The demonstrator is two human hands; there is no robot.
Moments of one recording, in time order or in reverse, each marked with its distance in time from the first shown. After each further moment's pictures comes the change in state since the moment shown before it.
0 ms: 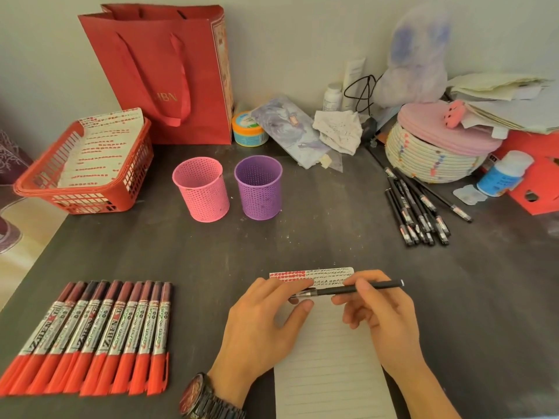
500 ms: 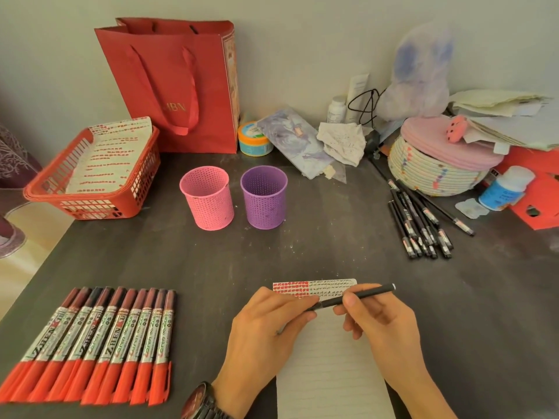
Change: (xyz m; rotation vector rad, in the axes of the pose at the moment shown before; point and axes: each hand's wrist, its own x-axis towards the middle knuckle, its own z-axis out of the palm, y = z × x) left_hand 0.000 -0.007 0.009 -0.053 0.136 0.104; right_hand 0.001 -0.006 0.005 -0.180 0.016 0.003
